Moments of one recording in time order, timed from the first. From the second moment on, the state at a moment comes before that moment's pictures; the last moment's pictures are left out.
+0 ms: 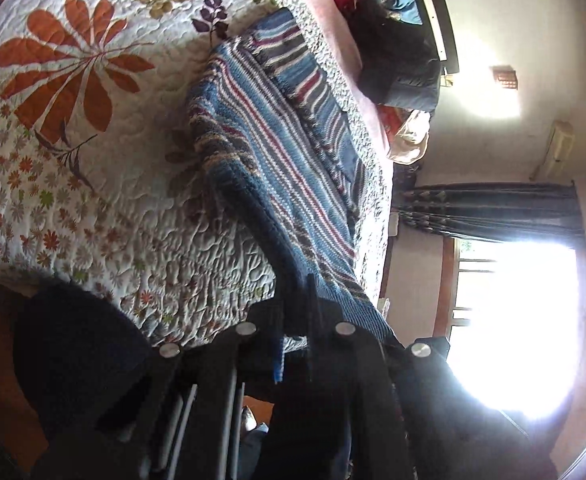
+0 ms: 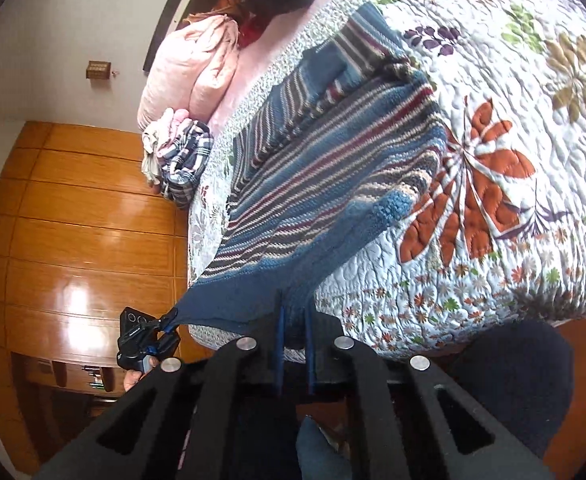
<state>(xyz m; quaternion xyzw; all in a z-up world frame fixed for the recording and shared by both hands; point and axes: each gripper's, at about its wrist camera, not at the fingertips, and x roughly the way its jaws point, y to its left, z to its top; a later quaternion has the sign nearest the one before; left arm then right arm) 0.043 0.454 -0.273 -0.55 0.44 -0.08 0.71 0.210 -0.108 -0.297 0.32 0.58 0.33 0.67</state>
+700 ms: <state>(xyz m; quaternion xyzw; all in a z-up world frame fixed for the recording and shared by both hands) 0.243 0.513 -0.261 -0.53 0.47 -0.05 0.71 0.410 -0.050 -0.282 0.30 0.59 0.31 0.69</state>
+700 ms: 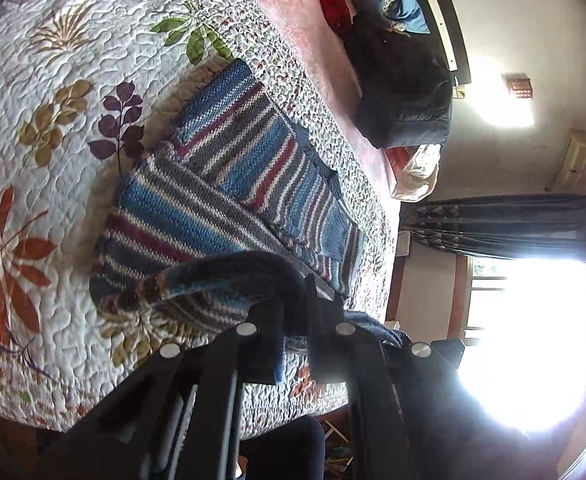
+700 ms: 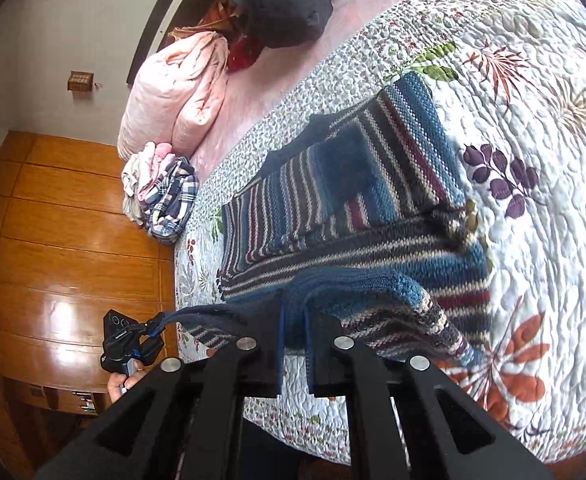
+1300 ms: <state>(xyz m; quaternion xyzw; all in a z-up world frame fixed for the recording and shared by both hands) 0.368 0.544 -0.307 -0.38 0.49 -0.03 0.78 0.530 -0.038 -0.349 0.26 0.60 0.31 0.69</state>
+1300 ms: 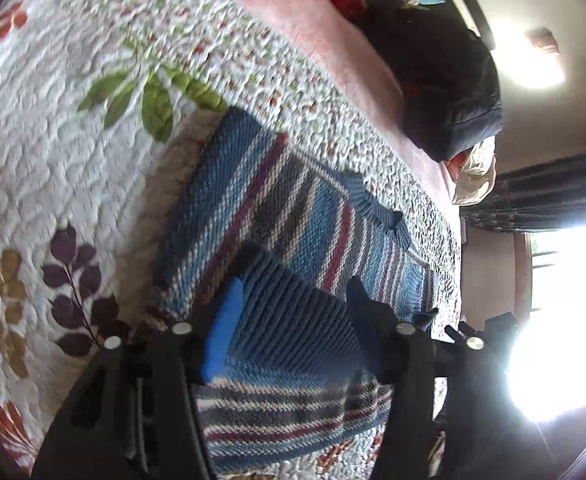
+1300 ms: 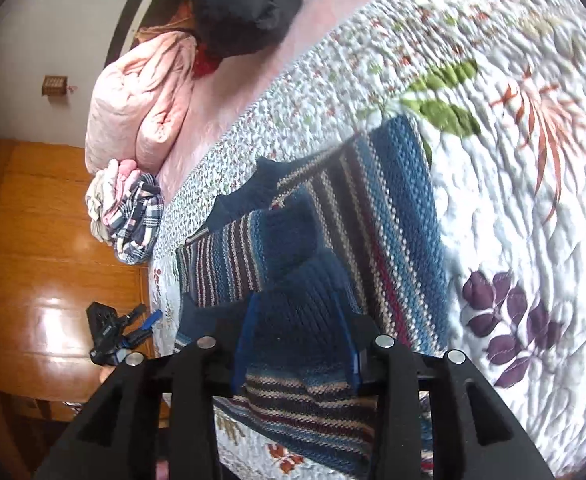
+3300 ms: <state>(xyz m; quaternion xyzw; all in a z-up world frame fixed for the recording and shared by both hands) 0.581 0.543 -0.331 -0.21 0.55 -0.03 0.81 0.659 0.036 -0.340 0.07 0.54 0.24 0.80</state>
